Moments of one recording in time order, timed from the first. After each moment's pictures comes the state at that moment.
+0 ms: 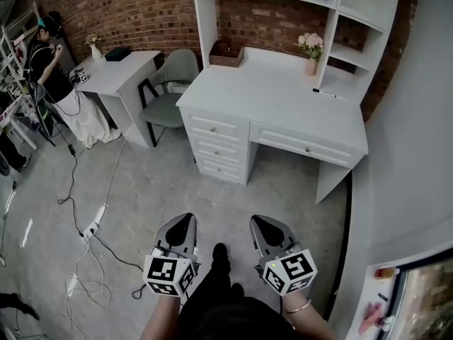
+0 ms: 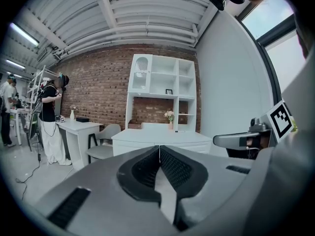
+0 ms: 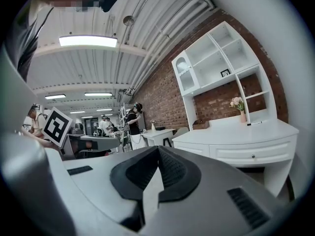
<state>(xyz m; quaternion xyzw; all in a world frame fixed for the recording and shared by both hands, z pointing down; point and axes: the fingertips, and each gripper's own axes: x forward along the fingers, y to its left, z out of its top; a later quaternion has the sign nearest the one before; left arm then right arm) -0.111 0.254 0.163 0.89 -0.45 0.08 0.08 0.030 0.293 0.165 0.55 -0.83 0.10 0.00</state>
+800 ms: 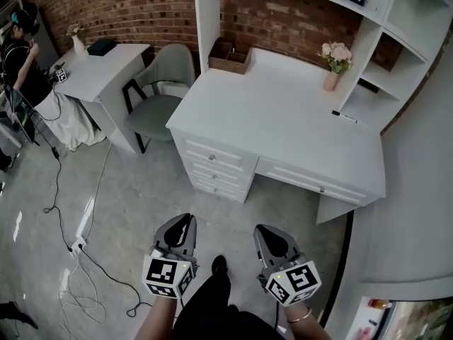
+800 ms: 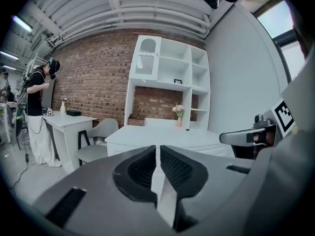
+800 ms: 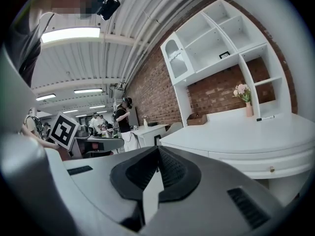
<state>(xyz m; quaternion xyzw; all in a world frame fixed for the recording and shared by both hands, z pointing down) -0.076 0.008 0.201 0.89 -0.43 0.10 0.11 0.066 0.068 0.193 0.56 -0.81 0.14 0.02</state>
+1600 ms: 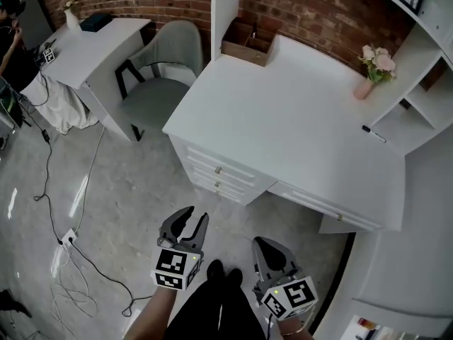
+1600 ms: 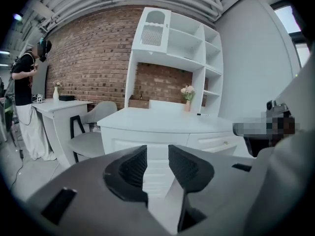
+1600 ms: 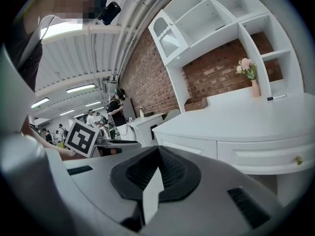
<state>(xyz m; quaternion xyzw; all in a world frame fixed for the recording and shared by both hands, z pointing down) -0.047 -0.143 0.309 0.89 -0.41 0.16 0.15 0.064 -0.058 0.268 0.55 -0.81 0.21 0.05</state>
